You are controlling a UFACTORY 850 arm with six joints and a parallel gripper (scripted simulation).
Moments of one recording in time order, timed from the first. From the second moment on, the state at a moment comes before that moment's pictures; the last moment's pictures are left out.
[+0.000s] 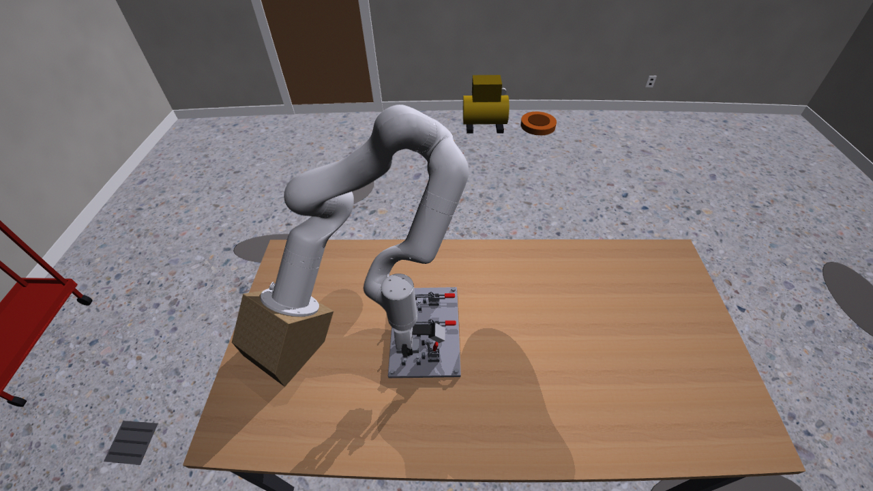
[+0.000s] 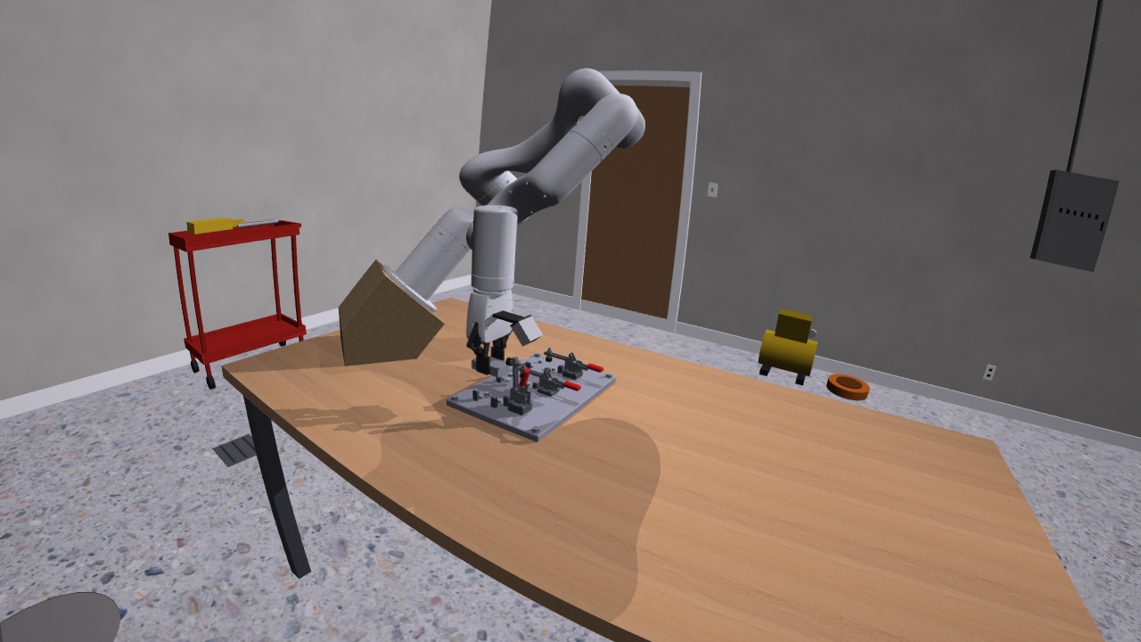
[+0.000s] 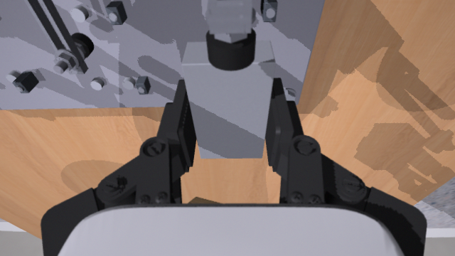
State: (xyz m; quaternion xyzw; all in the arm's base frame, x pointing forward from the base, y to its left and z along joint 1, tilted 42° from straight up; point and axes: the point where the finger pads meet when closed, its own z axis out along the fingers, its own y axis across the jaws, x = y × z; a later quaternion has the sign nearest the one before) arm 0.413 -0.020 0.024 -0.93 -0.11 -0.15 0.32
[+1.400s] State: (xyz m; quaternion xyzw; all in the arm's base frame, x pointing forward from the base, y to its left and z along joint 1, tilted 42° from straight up) arm 0.413 -0.016 0.024 -0.93 -0.11 -0.15 0.32
